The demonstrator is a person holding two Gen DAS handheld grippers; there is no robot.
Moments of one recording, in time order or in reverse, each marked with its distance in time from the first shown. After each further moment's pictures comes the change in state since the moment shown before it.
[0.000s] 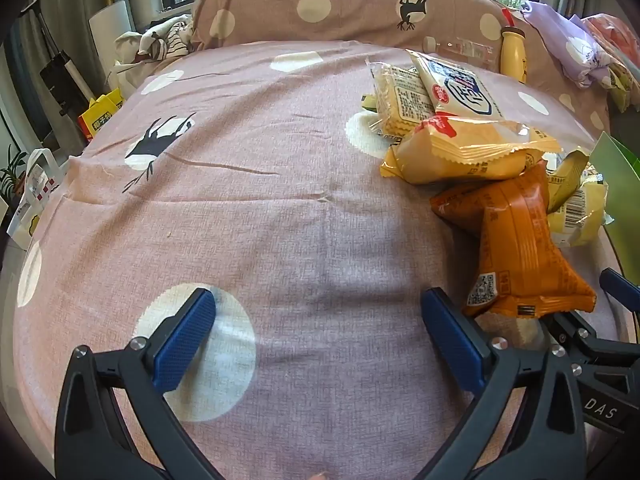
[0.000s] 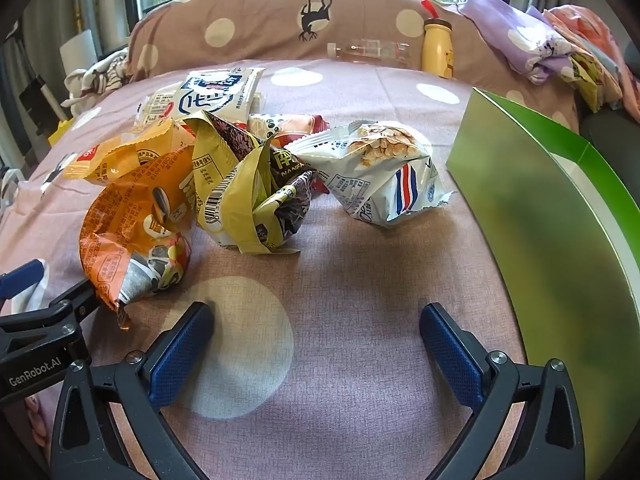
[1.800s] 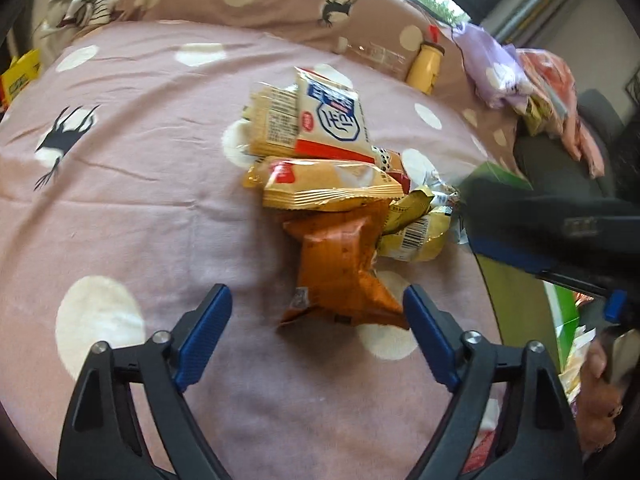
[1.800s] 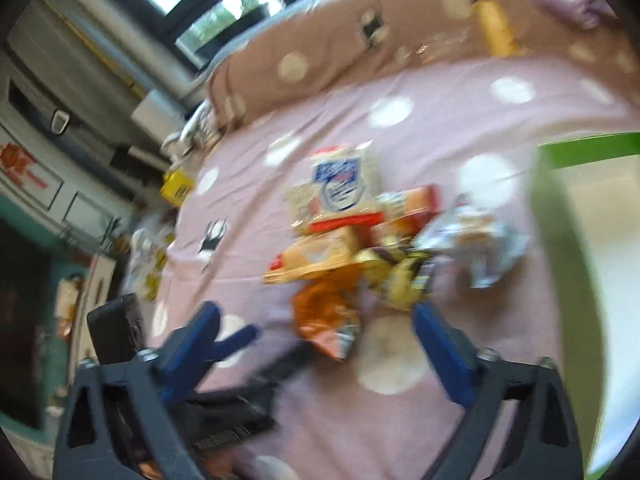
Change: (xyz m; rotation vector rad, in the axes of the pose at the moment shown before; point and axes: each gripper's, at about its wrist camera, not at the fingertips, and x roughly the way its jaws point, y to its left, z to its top) left arm -0.032 -0.016 0.028 -0.066 0.112 -0.441; right arm -0.049 0.009 0.081 0.175 0.179 0.515
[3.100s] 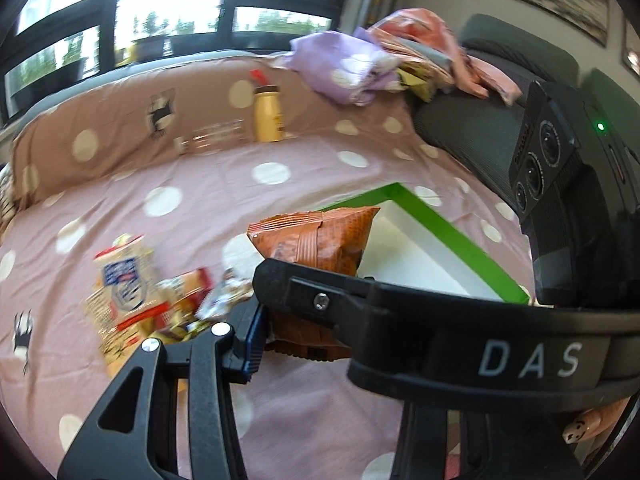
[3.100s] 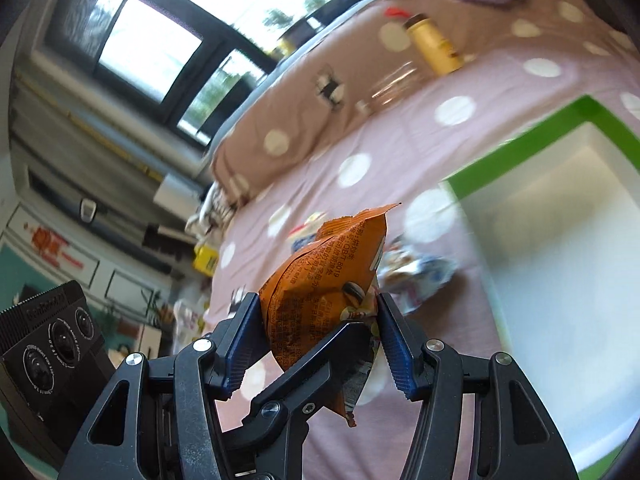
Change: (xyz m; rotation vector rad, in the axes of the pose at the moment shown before) left arm -0.026 -0.196 0.024 0.464 -0.157 -0.104; right arm -0.104 -0.097 -0.007 0.231 -0.277 0.142
